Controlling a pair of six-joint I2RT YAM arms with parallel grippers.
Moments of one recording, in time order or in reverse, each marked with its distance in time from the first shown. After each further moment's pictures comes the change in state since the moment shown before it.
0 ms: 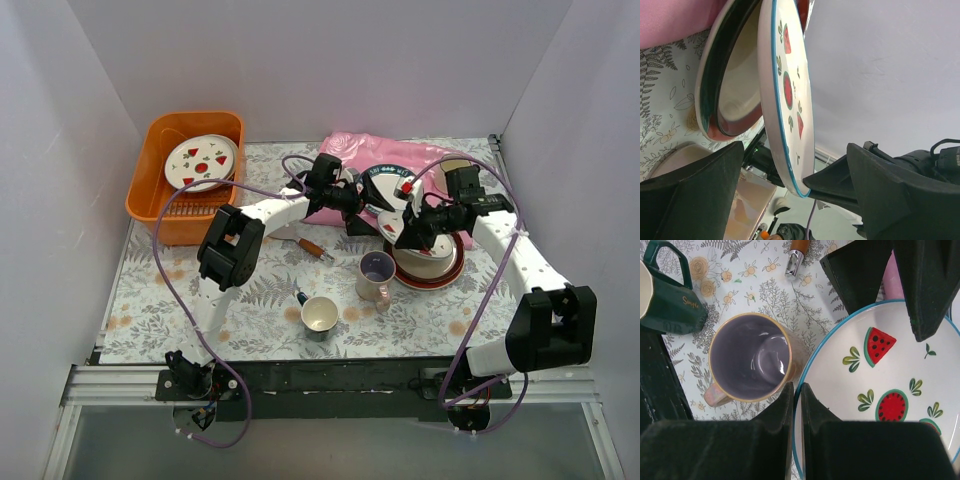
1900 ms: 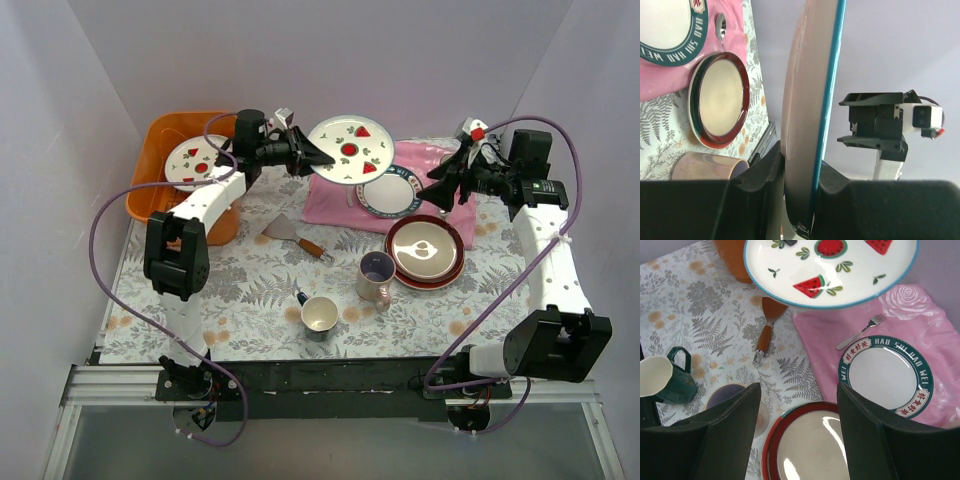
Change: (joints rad) left arm 0.284 -0.282 -0.092 0.127 0.069 0.058; right arm -0.242 -0.047 0.241 0.169 -0.298 0.193
